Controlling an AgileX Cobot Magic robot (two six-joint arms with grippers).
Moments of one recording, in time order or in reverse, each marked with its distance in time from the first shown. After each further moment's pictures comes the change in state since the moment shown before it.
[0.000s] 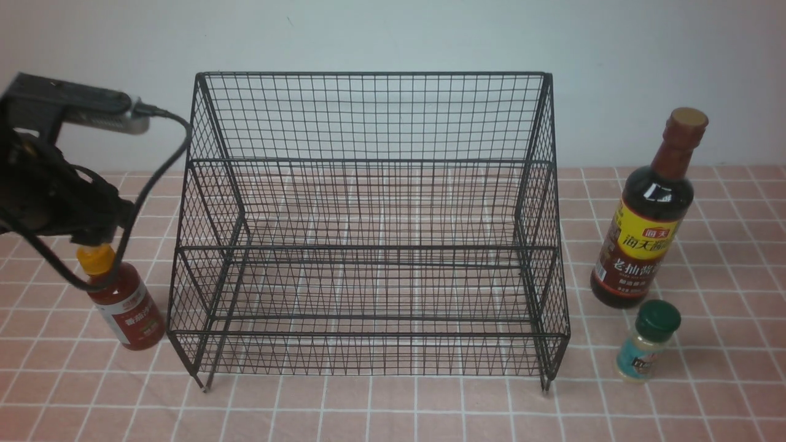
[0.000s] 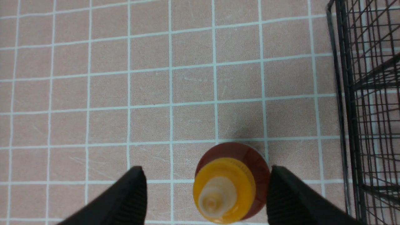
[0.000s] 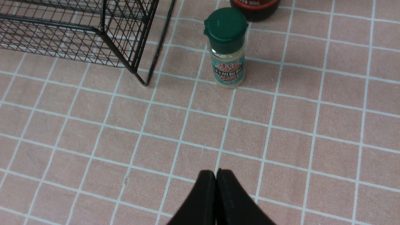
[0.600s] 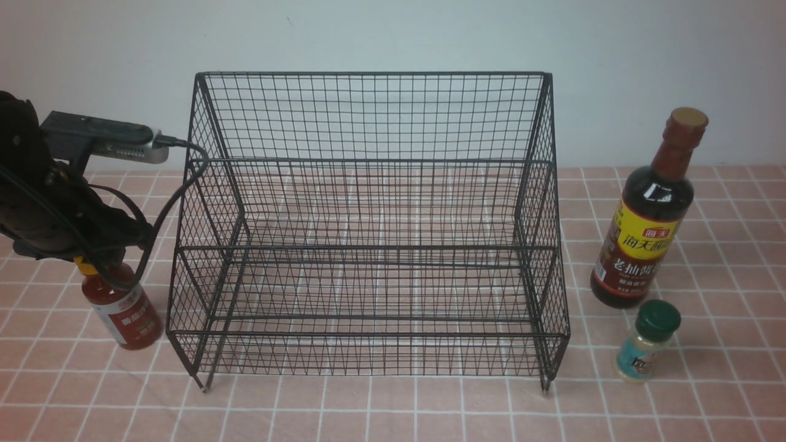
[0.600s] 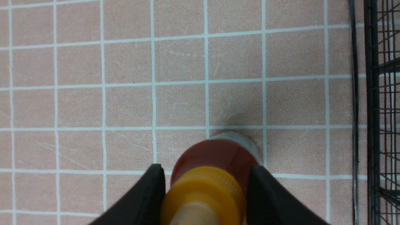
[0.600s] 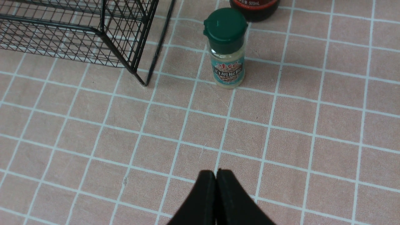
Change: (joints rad) right arm 0.000 0.000 0.000 0.000 0.000 0.000; left arm 0.000 0.068 -0.001 -0.004 0.007 -0.037
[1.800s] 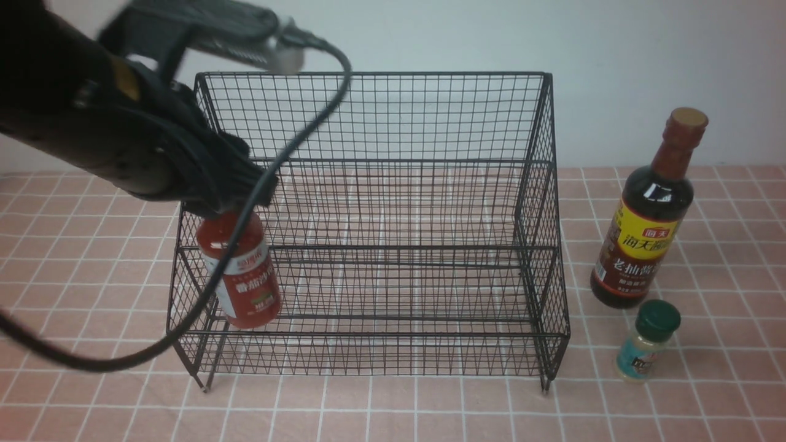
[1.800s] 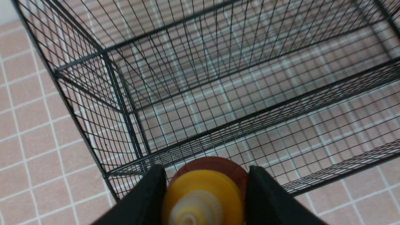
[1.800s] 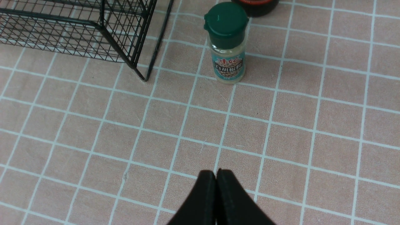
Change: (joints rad) right arm 0.000 0.000 -0.001 -0.004 0.012 0.000; left arm -0.445 -0.219 -0.182 -0.079 0.252 -0.042
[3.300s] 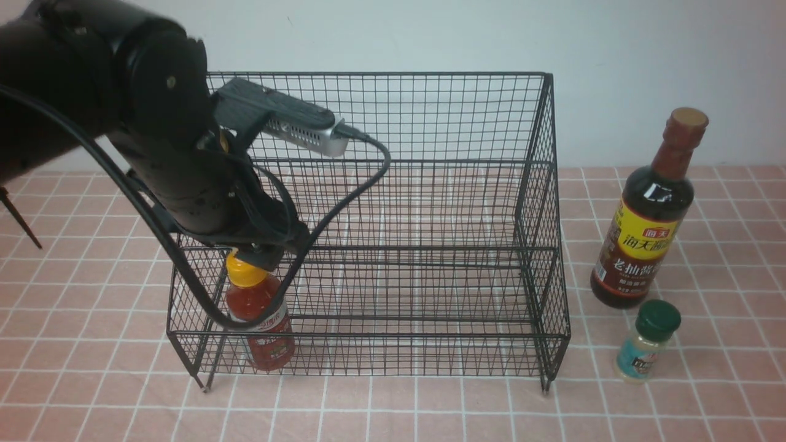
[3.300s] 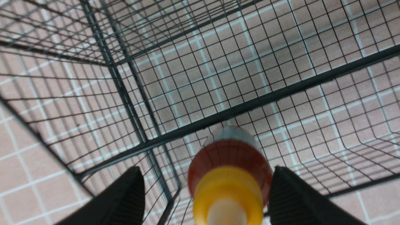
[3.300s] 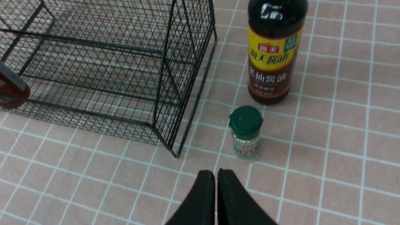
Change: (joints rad) right arm 0.000 0.088 -0.257 0.075 0.009 0.001; left arm -0.001 0.196 -0.069 0.033 0.123 0.000
